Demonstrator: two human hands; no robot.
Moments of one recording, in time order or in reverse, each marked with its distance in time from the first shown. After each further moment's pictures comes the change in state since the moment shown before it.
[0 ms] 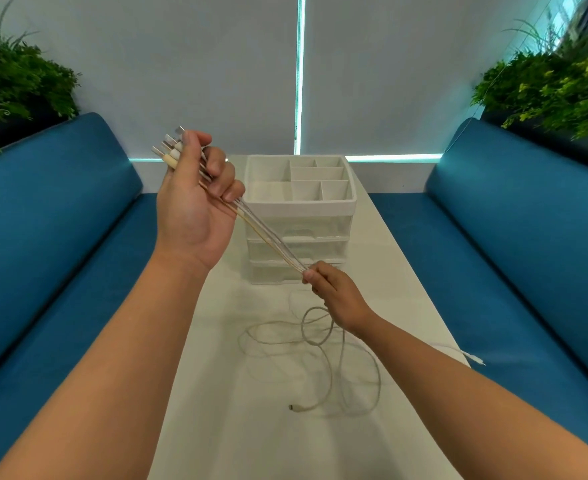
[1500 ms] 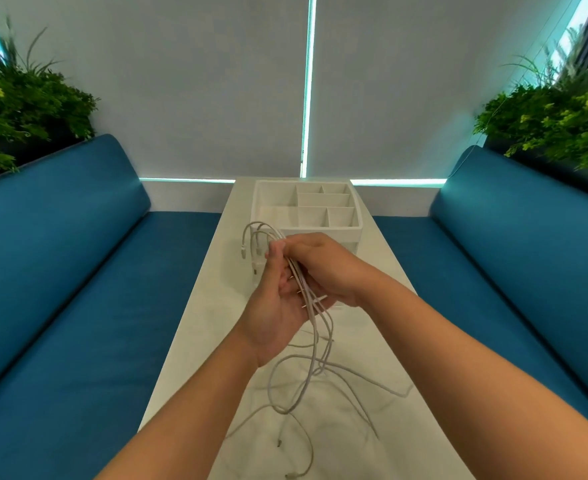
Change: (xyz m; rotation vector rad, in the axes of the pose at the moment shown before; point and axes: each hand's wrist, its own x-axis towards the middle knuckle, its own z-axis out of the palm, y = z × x) left_hand -0.057 -0.074 -0.002 0.144 -0.080 -0.461; right_hand 0.025 -0.145 -0.011 0.223 -0.358 0.149
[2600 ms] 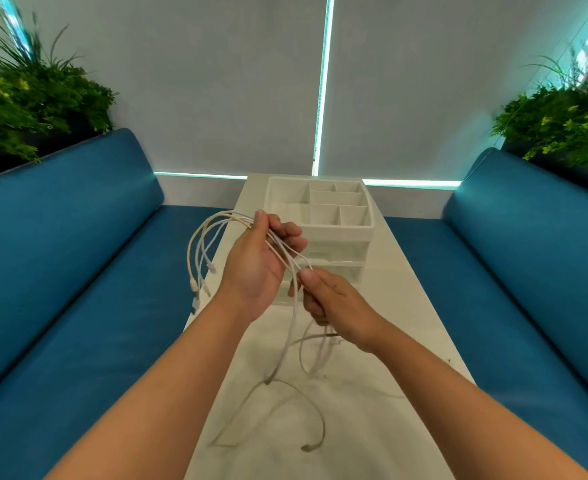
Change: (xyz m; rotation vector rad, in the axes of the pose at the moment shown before) left_hand 0.027 0.036 -0.024 -0.095 0.097 0.198; right_hand -0.017 0.061 0.011 -0.053 0.088 -0.131
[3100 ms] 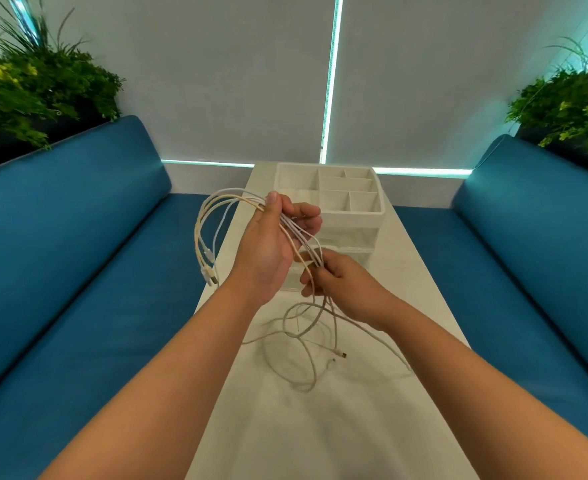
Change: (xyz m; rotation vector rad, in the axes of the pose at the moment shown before) left_hand -0.005 0.003 0.004 0.059 -0.025 0.066; right_hand 0.007 -0.004 0.000 -0.245 0.017 0.031
